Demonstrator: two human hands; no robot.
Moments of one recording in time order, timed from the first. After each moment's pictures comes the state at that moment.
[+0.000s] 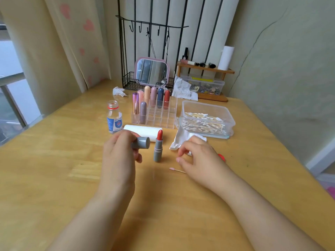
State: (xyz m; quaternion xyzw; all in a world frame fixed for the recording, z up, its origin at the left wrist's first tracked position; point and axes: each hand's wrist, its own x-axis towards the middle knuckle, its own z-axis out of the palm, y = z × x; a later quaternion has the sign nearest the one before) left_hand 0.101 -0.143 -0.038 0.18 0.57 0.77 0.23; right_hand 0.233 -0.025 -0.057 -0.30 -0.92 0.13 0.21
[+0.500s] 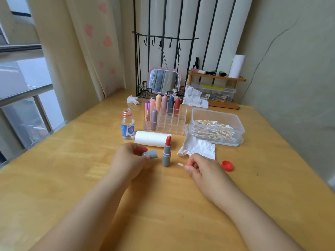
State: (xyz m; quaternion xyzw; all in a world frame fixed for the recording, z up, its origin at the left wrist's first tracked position) left_hand 0.065 -0.133 -0.061 0.27 0.79 0.52 0.20; right_hand 0.239 -0.036 -0.067 -0.31 -0.91 0.20 0.20
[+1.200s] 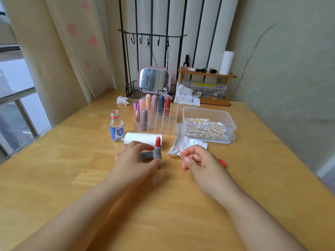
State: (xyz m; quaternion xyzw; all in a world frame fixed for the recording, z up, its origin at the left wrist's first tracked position) left_hand 0.079 -0.126 -0.057 0.46 0.80 0.36 0.14; right_hand 0.243 -0.040 -0.050 -0.35 -0.80 0.41 0.26
